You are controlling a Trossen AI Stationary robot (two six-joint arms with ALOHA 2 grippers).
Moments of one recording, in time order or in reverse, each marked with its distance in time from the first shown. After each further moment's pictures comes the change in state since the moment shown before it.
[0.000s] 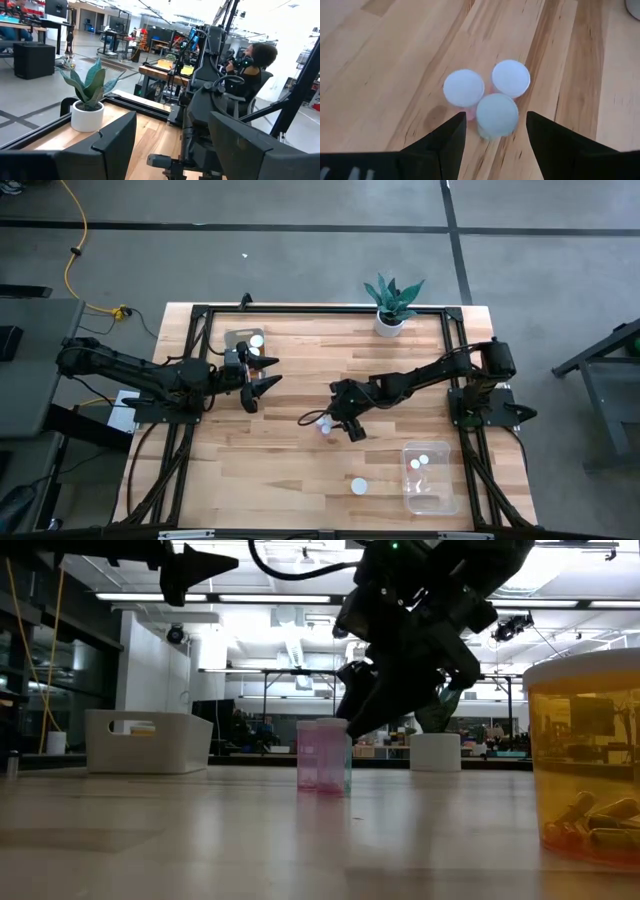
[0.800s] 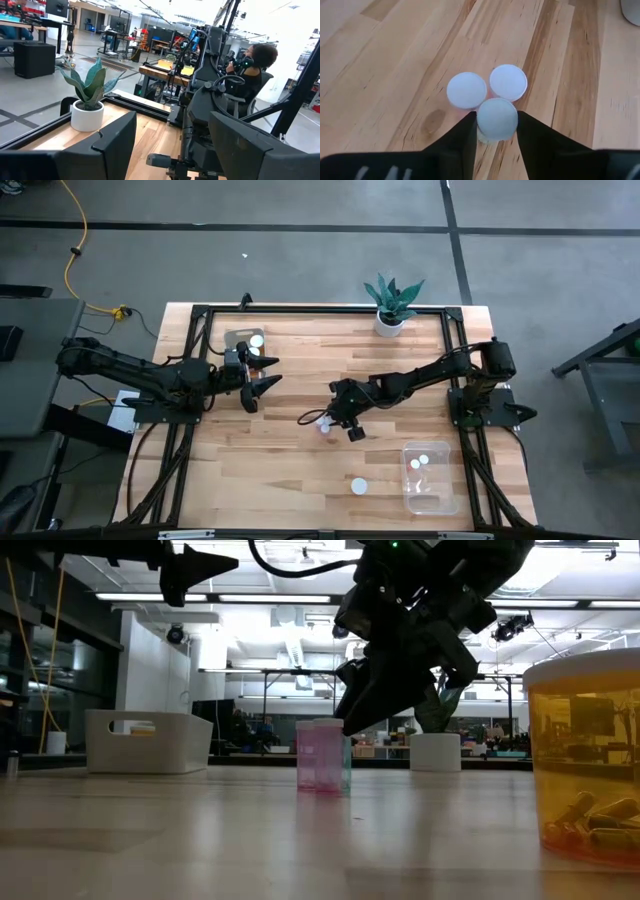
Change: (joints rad) left arm 0.000 0.000 0.000 0.000 -0.004 -0.009; right arm 0.000 0.000 0.000 0.014 0.000 0.000
